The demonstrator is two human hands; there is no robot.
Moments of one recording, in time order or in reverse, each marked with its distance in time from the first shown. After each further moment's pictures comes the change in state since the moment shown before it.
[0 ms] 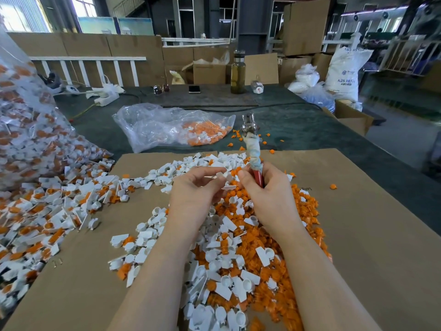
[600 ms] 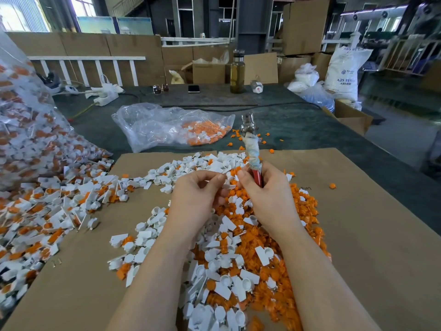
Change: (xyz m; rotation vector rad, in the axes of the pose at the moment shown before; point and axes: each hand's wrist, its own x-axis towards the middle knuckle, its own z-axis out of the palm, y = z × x) left_hand -0.001 0.000 0.001 0.188 -0.030 -0.004; right_hand 0.001 0.002 0.001 0.003 0.031 -0.018
